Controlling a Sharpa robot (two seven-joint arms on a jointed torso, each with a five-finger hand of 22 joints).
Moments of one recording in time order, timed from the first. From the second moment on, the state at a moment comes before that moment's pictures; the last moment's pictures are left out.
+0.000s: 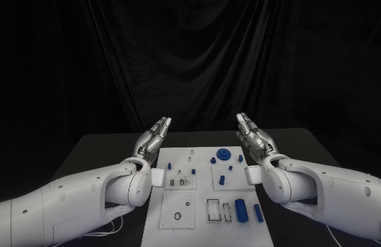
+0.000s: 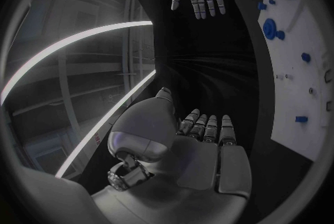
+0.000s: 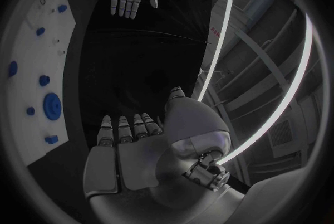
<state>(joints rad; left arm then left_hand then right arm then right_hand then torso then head) 1.12 -0.77 -0.10 1.53 0.08 -0.52 0.55 1.12 0.28 -0.22 0.28 0.25 0.13 0.02 0.02 0.02 0.00 -0.02 0.01 0.00 0.00 0.01 0.01 0.00 0.10 0.00 0.05 0.00 0.00 1.13 -0.80 -0.12 1.55 0.10 -0.51 0.51 1.01 0.26 -0.31 0.28 0.21 0.01 -0.11 0.00 0.00 0.00 -0.14 0.00 0.00 0.00 -0.03 0.00 0.00 0.16 0.00 0.08 0.00 0.00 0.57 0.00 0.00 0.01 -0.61</state>
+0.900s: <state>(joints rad) 1.20 -0.79 -0.21 1.42 0.08 0.08 0.67 1.31 0.28 -0.22 0.28 0.38 0.31 0.12 0.07 0.04 0.15 0.12 0.12 0.03 0.06 0.16 0.07 0.02 0.13 0.05 0.24 0.04 0.02 1.27 -0.91 -0.25 1.52 0.32 0.10 0.44 1.23 0.25 -0.28 0.28 0.39 0.14 0.02 0.08 0.03 0.03 0.03 0.11 0.03 0.04 0.16 0.04 0.02 0.16 0.10 0.26 0.07 0.04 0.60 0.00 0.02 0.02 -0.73</state>
